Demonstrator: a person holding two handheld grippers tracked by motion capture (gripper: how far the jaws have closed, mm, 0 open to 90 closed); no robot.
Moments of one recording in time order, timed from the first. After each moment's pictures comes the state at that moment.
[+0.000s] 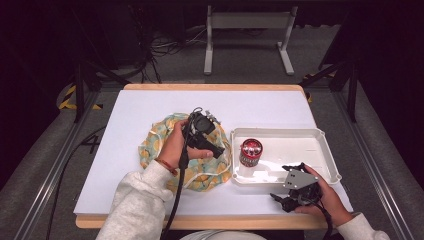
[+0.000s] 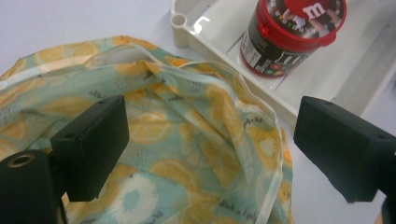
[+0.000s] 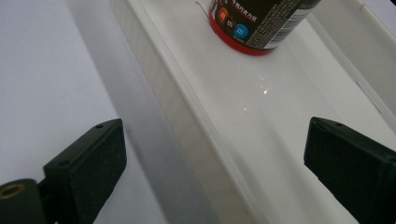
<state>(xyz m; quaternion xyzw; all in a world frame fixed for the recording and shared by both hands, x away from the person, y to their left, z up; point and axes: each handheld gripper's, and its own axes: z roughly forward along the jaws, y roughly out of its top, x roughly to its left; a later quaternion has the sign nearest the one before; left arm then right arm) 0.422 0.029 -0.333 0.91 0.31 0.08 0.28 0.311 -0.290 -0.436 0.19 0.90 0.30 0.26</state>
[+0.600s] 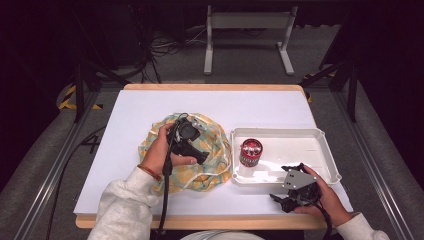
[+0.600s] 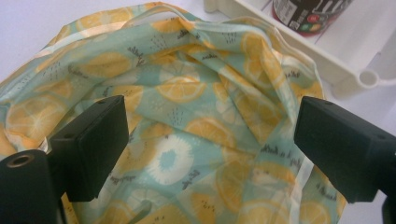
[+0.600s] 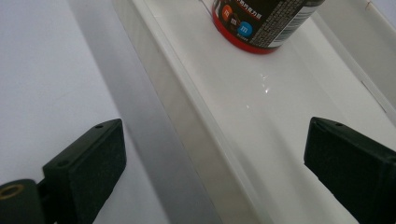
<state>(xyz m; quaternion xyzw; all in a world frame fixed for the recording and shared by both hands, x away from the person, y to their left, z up) 0.408 0.067 -0.344 0.91 0.29 0.13 0.26 0.311 -0.289 -0.437 0.19 0.90 0.29 0.25</state>
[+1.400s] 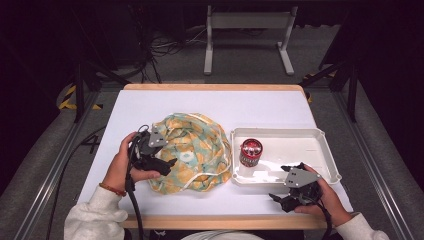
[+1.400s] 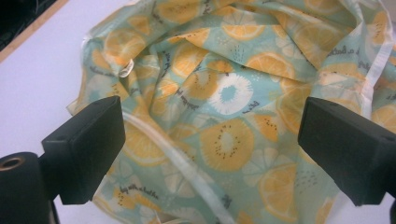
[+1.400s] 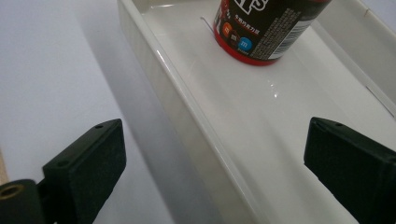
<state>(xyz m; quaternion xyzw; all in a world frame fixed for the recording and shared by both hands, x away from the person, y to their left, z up) 0.372 0.156 -0.356 0.88 0.30 0.21 0.29 0.311 -0.290 -0.432 0.20 0.89 0.32 0.24</state>
